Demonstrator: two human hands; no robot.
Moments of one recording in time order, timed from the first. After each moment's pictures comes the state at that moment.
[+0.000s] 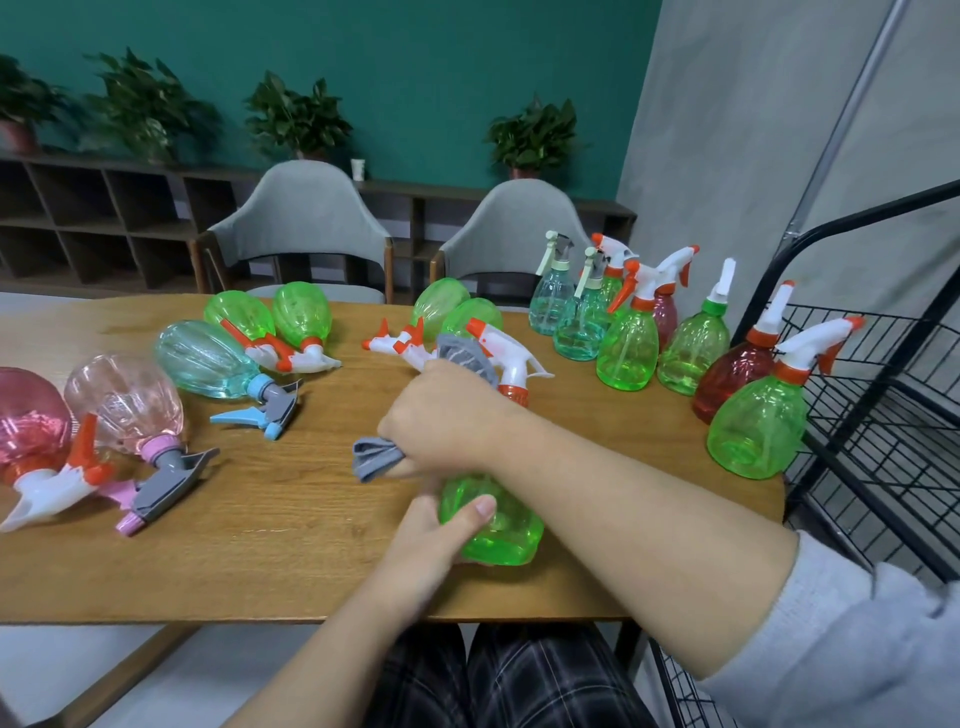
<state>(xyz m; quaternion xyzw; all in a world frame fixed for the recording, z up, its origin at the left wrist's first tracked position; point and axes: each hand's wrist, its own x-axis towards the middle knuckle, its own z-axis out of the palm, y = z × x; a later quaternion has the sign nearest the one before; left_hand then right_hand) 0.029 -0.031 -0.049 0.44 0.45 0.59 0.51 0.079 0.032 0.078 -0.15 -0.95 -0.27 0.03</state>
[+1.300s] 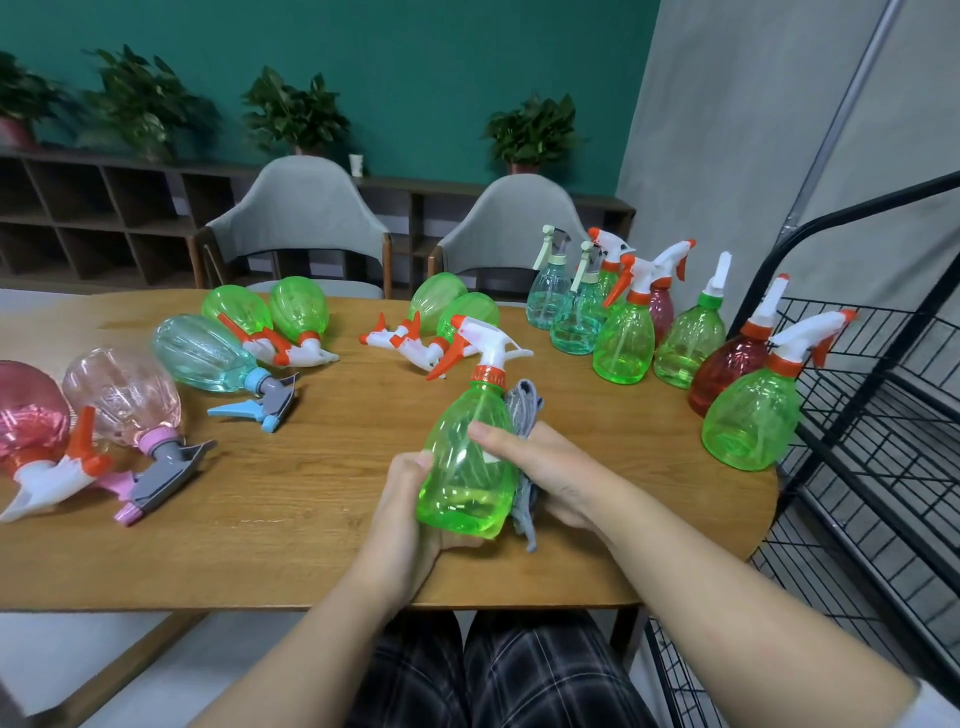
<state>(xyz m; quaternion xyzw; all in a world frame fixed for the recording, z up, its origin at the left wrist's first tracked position) 0.024 -0.026 -0.043 0.33 0.39 0.65 0.57 0.160 0.033 0.024 -0.38 -0.62 0.63 0.29</state>
